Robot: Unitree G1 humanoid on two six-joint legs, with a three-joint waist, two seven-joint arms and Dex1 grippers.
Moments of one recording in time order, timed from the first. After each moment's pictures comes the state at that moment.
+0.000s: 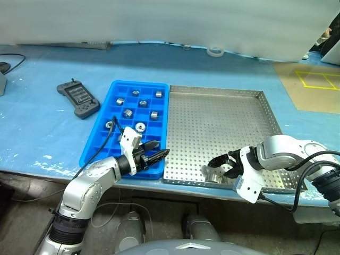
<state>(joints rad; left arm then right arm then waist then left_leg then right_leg) -0.08 0.35 -0.09 -0.36 -0.58 0.67 -0.59 -0.44 -1.04 0.42 0.02 -0.55 -0.99 1.00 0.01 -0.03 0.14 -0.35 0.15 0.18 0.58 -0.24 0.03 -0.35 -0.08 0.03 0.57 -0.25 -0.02</state>
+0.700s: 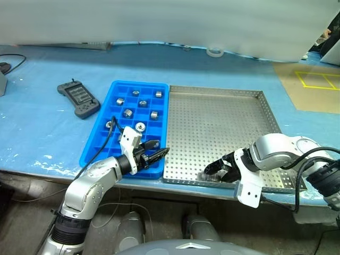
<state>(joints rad) -0.08 0.33 -0.09 -0.35 -0.57 0.65 -0.58 -0.53 -1.03 0.54 0.02 -0.49 -1.05 1.07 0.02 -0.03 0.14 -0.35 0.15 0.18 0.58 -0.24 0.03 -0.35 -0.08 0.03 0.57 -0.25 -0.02</state>
